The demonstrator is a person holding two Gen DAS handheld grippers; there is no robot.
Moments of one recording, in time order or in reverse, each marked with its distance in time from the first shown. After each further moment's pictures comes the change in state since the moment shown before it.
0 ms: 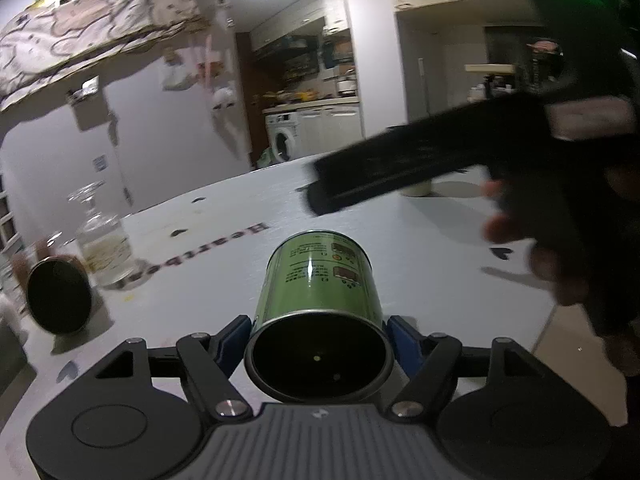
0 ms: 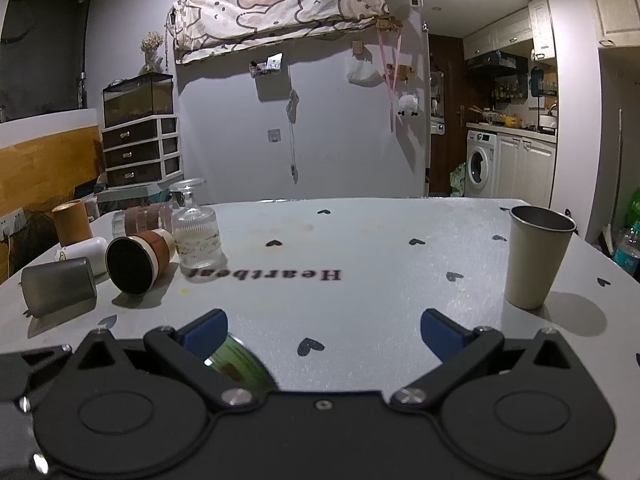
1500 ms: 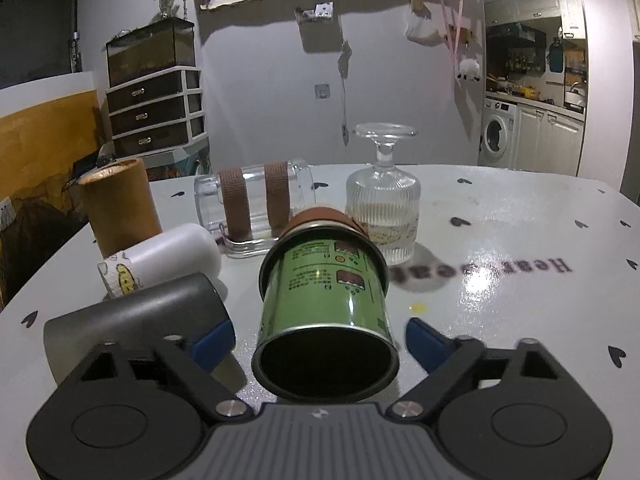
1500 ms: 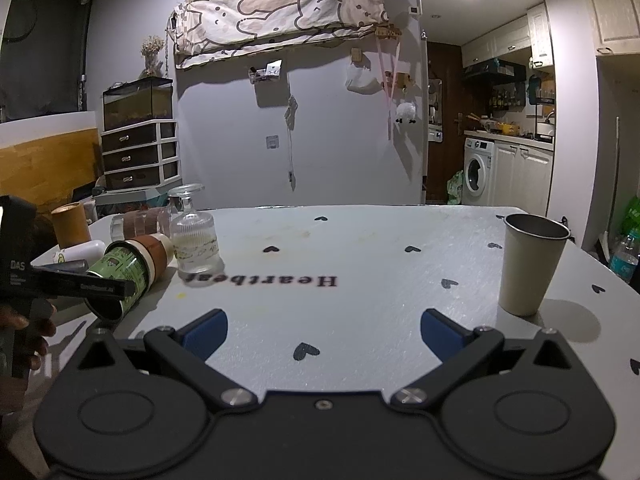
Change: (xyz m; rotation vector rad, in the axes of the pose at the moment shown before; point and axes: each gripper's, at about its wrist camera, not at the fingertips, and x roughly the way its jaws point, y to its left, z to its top) left arm 0.035 0.189 0.012 -0.387 0.141 0.531; right arm -0.010 0.001 -0.001 -0.015 -0.041 -0.014
